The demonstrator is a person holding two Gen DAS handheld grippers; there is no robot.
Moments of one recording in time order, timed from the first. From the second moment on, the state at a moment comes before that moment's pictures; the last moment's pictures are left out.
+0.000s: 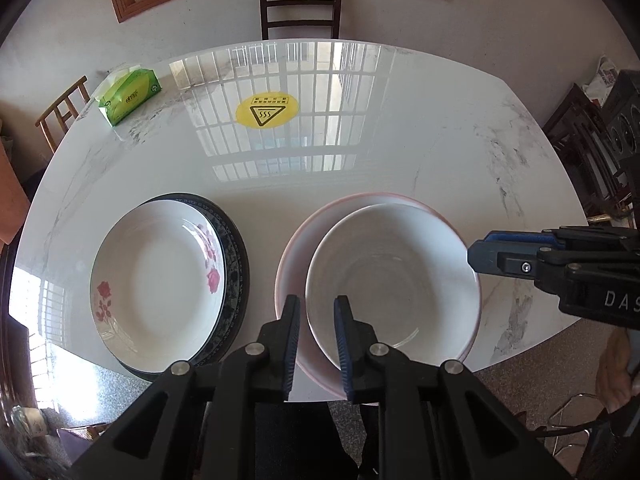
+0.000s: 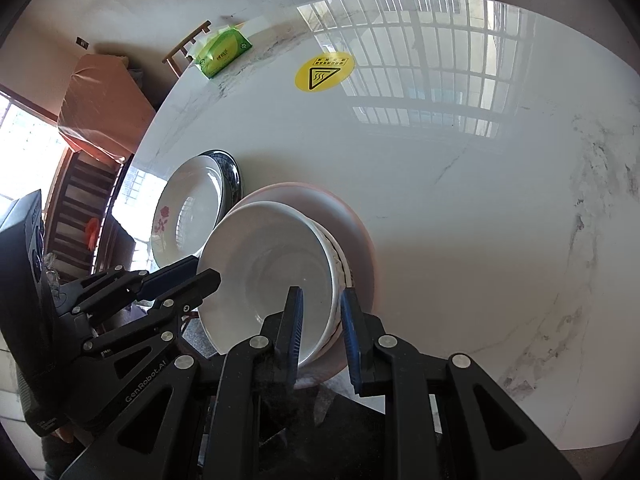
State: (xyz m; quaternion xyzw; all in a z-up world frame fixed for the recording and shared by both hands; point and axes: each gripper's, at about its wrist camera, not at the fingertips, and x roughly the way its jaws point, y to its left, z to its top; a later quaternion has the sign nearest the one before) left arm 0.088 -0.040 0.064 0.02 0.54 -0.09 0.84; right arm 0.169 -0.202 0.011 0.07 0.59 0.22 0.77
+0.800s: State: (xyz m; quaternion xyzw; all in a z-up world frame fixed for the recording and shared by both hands) left arm 0.090 0.016 0.035 -0.08 0.57 -0.11 0.81; right arm 0.135 -0.232 -0.020 0.09 0.51 0.19 0.83
